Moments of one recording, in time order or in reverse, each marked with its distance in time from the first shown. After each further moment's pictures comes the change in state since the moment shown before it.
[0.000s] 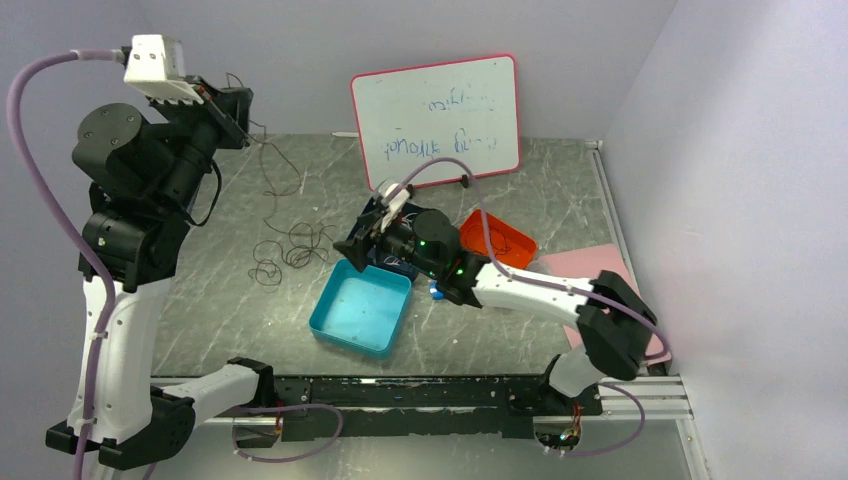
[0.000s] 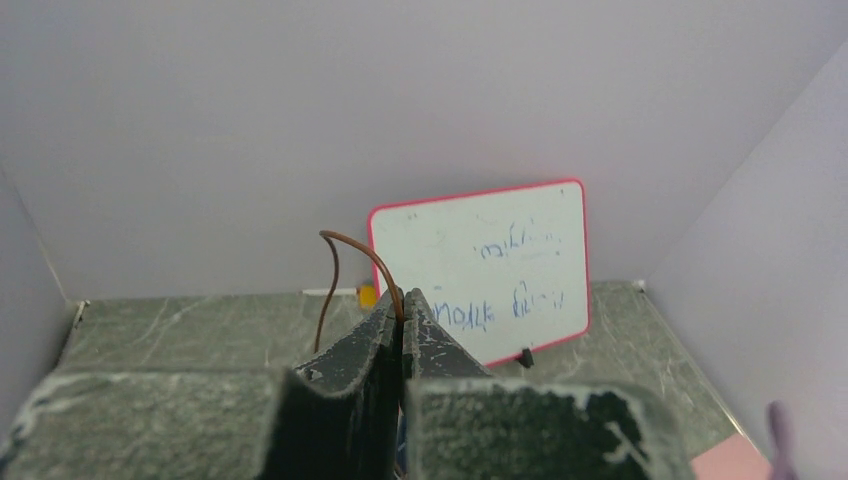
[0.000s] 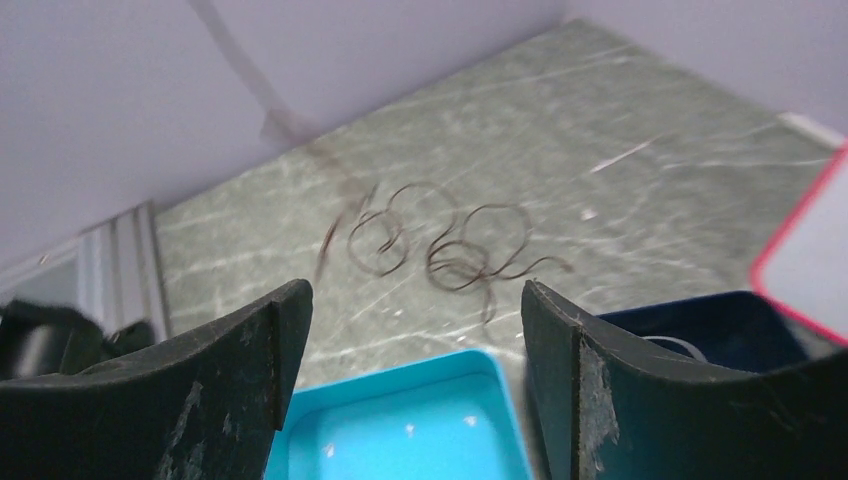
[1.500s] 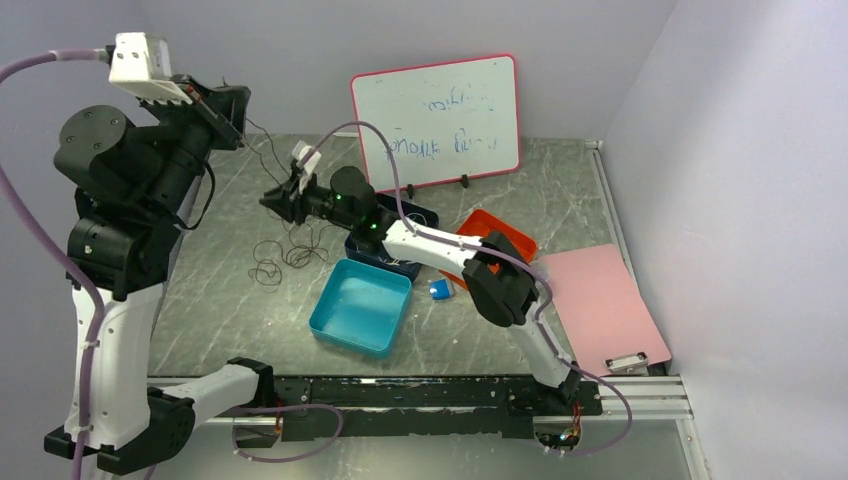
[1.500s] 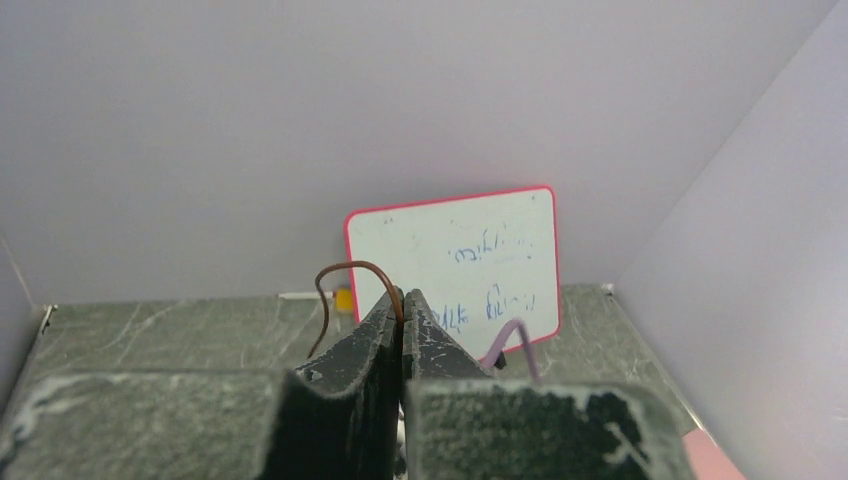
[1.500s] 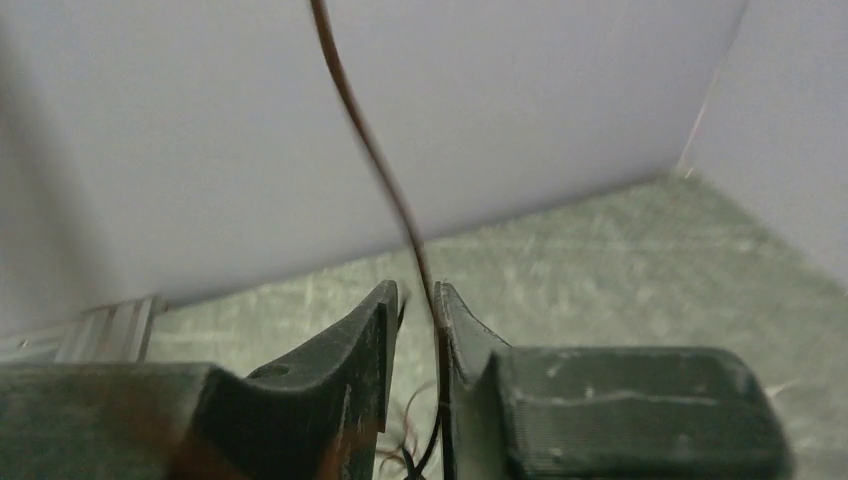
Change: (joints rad) left arm 0.000 -0.013 0.011 -0.037 0.041 -0.056; right arm 0.000 0.652 0.871 -0.013 -0.169 -0.037
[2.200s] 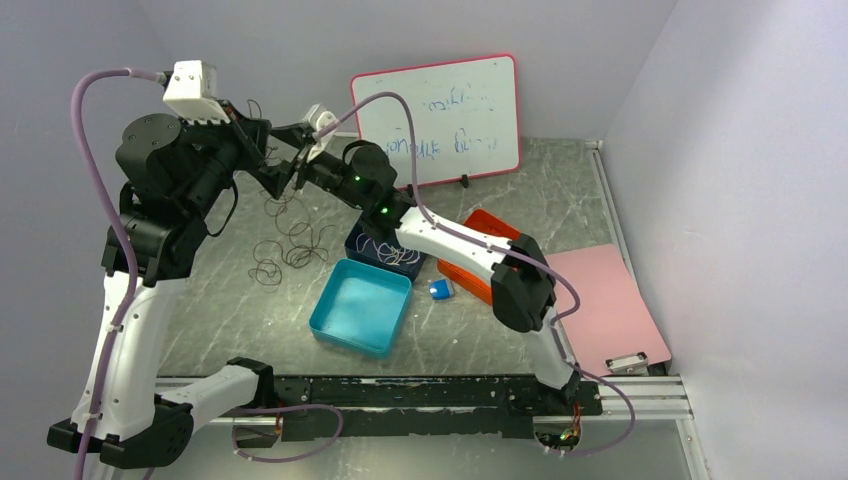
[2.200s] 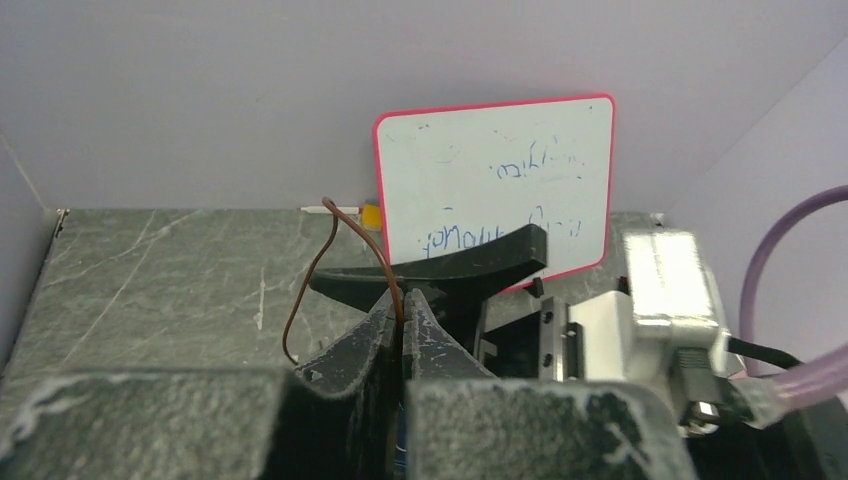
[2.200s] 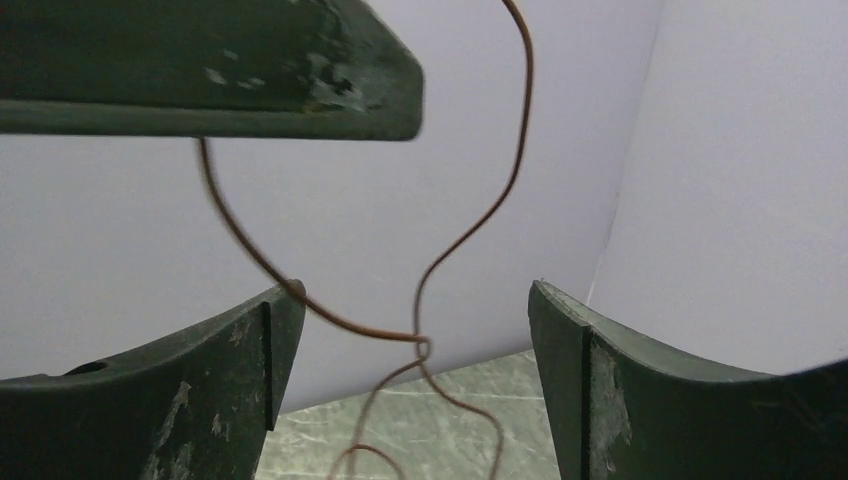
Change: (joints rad) left arm 0.000 -0.031 -0.200 -0.002 -0.030 0.008; right arm 0.000 -0.144 0.019 0.077 0.076 -0.061
